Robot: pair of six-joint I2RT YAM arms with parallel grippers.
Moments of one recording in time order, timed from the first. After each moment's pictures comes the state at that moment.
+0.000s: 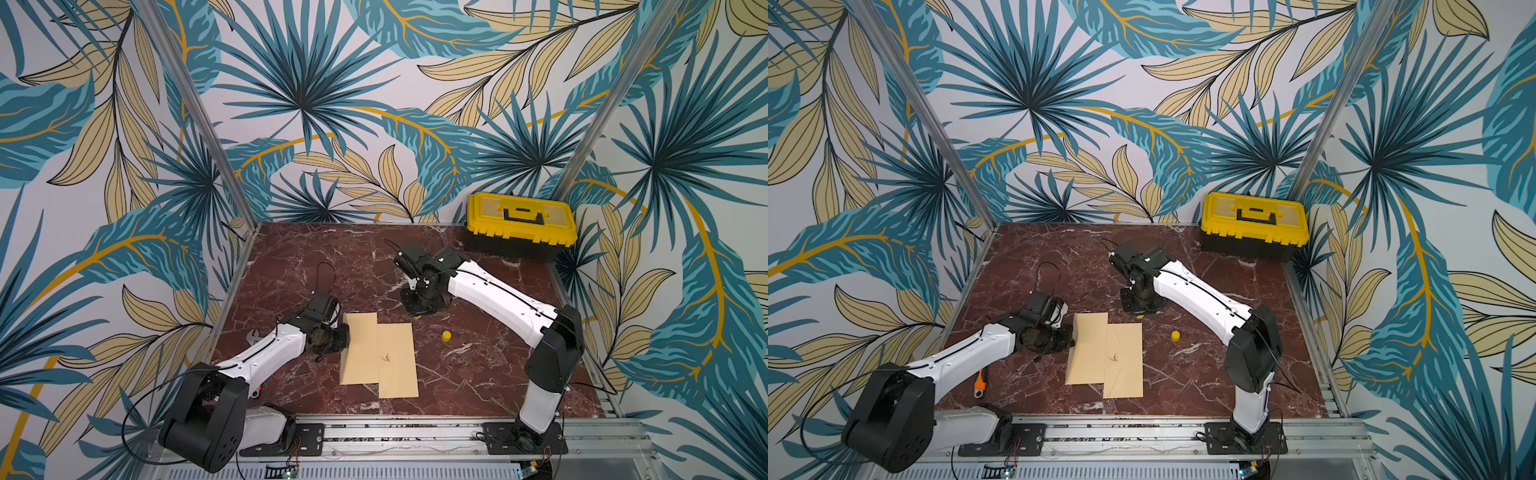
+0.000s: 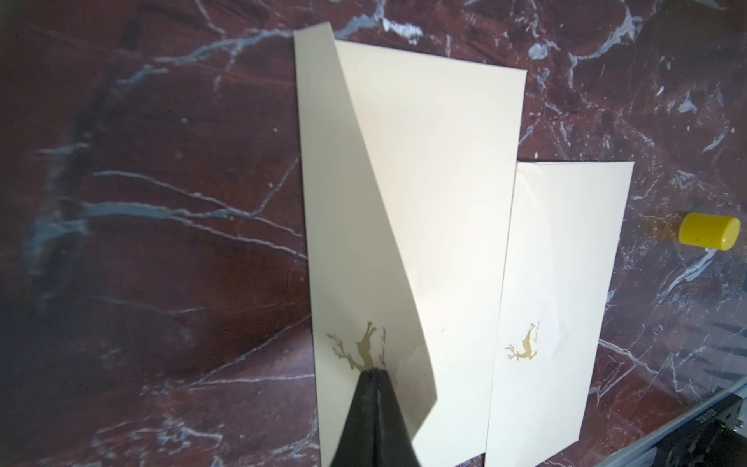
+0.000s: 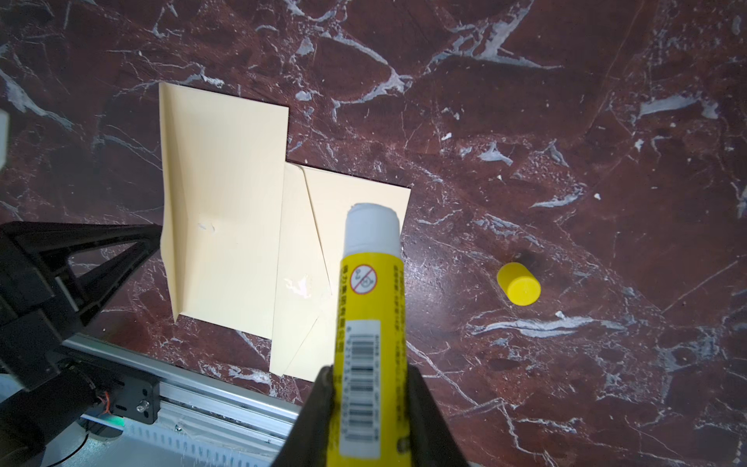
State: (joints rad) left arm -0.38 1.31 0.67 -0.53 0.26 -0.52; right arm 0.75 1.84 1.75 -1.26 0.00 0.57
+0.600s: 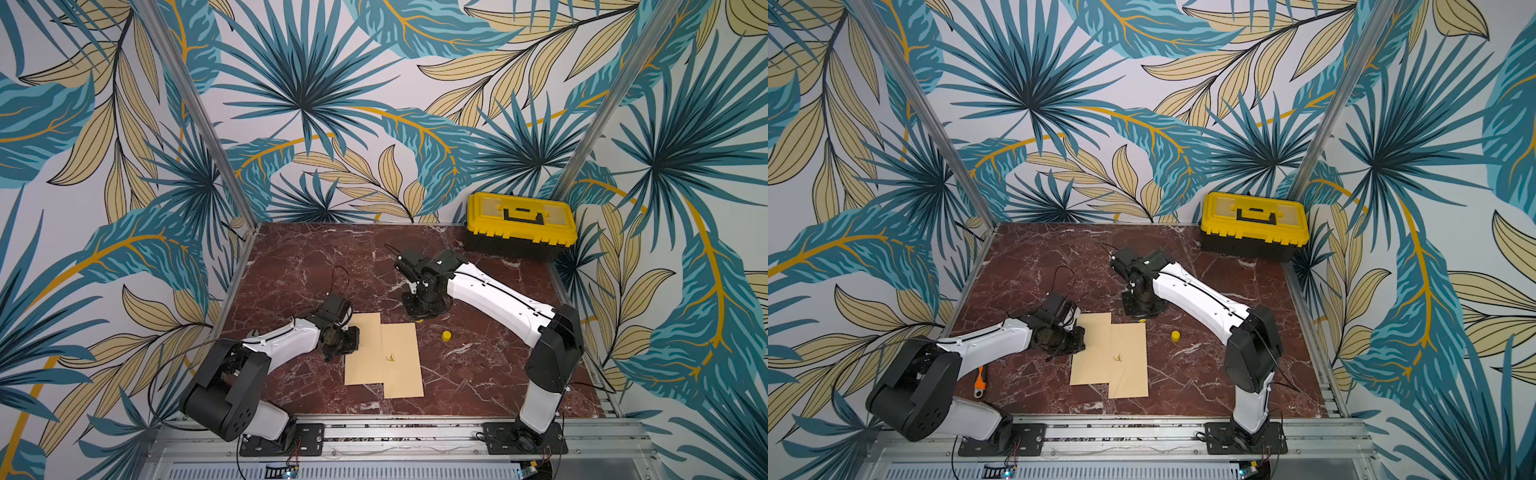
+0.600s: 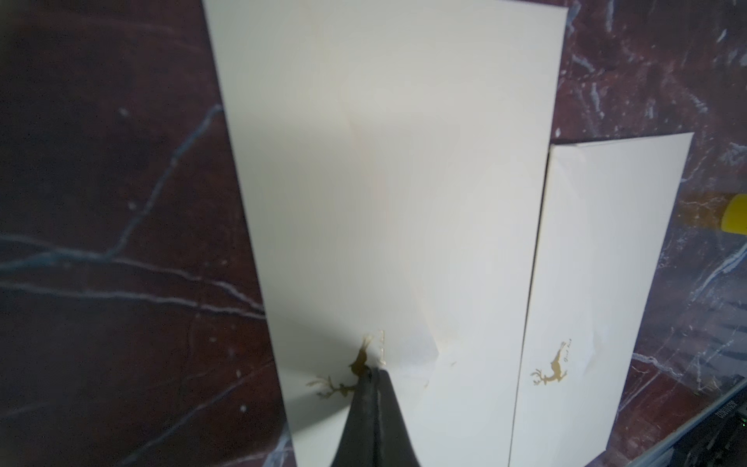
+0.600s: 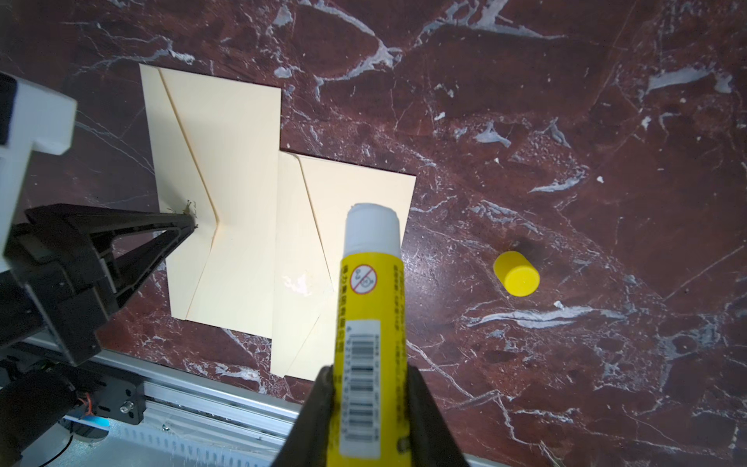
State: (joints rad) left arm -0.45 1.46 0.67 -0.42 0.27 -0.54; right arm 0.75 1.84 1.70 -1.26 0.00 0.57
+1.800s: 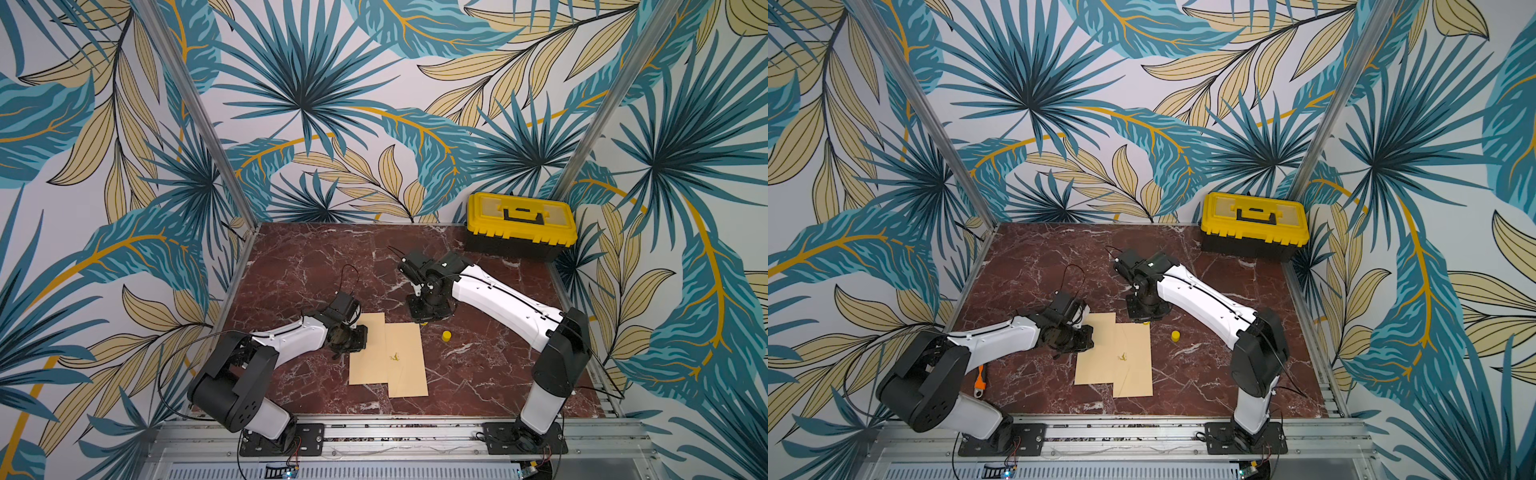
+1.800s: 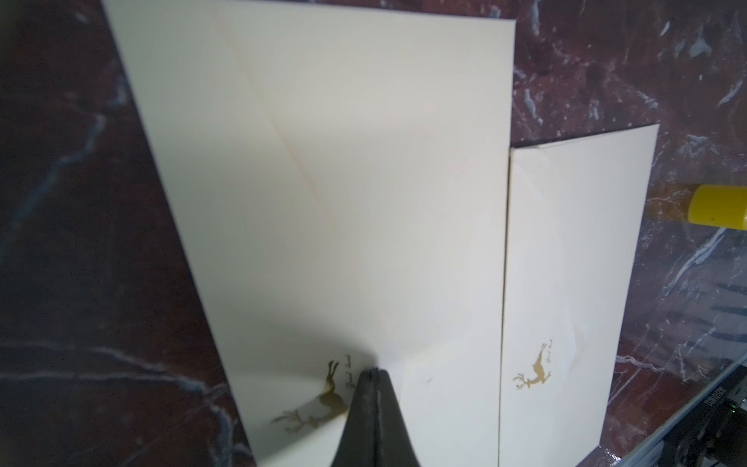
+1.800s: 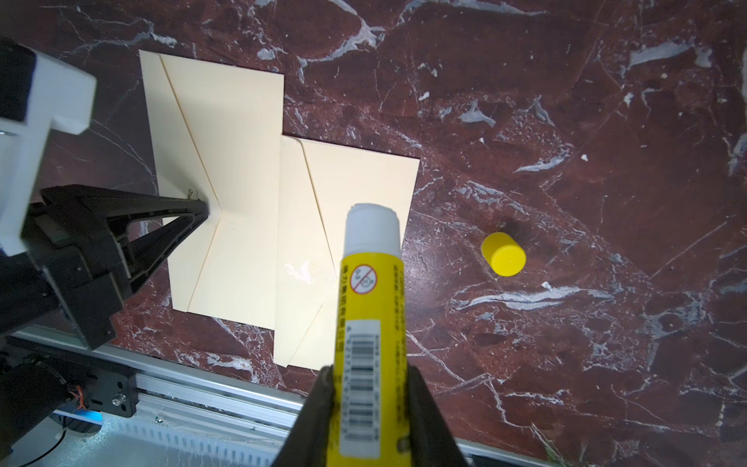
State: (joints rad) left arm -0.50 1.51 0.71 -0.38 0.27 -0.55; right arm 0.75 1.79 1.67 -1.27 0.01 0.58
